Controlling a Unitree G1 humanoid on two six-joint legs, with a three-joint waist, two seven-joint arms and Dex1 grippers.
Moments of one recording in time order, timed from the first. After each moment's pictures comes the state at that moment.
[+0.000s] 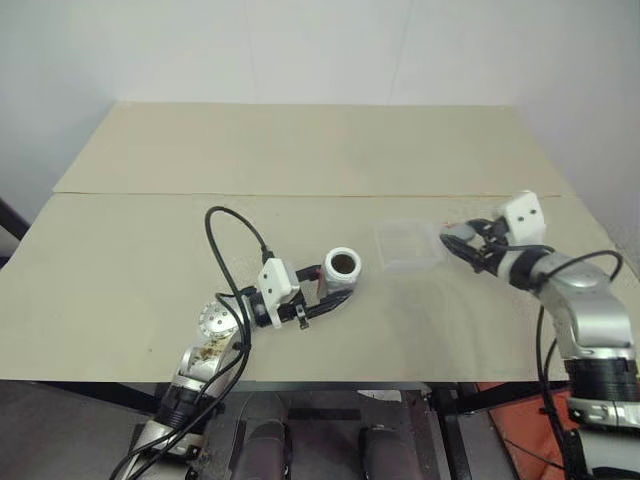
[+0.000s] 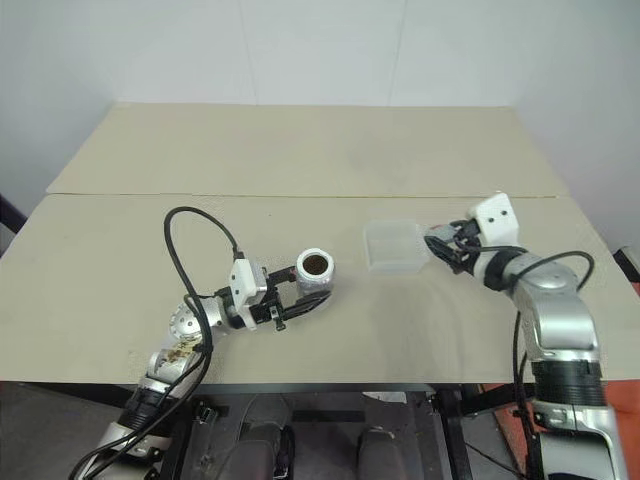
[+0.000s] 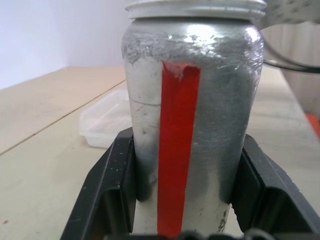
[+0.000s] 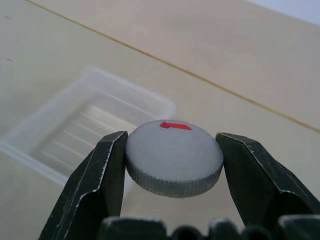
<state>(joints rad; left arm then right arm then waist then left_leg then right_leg) -0.34 0.28 -0.18 0.07 -0.27 -0.11 -0.92 -0.40 -0.66 -0.18 0.04 0.25 0.49 0.61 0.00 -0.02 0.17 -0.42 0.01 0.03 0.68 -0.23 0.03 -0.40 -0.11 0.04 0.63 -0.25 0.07</state>
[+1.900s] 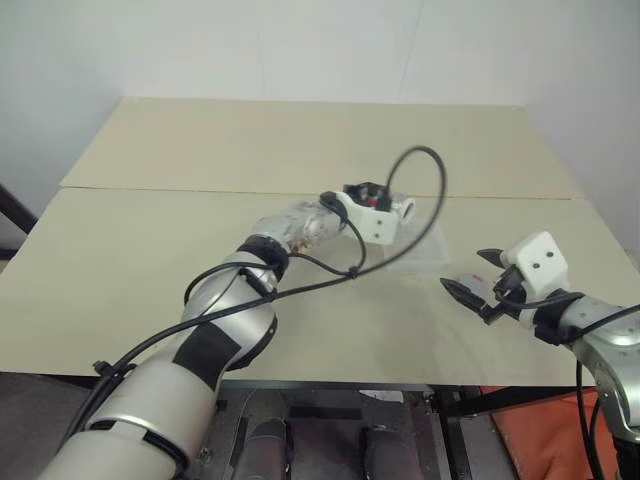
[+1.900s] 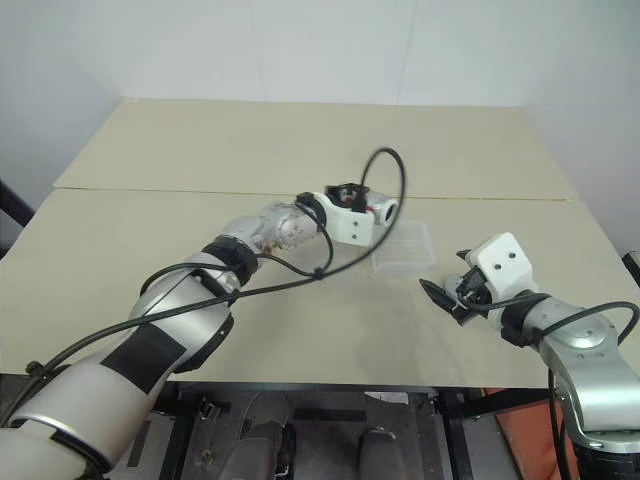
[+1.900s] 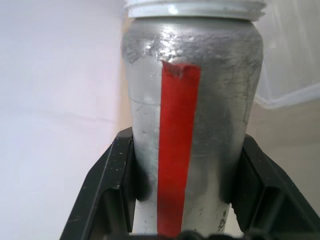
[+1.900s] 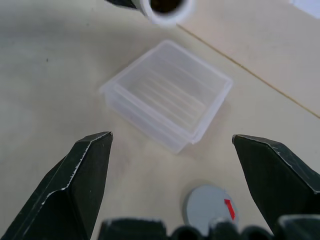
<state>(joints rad) -1.39 0.07 -0.69 1.35 0.79 -0.49 0.01 -0.06 -0.74 -0.27 -0.53 0.32 0.66 0.61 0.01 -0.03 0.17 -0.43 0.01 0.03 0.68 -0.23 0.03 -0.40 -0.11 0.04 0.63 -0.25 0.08</state>
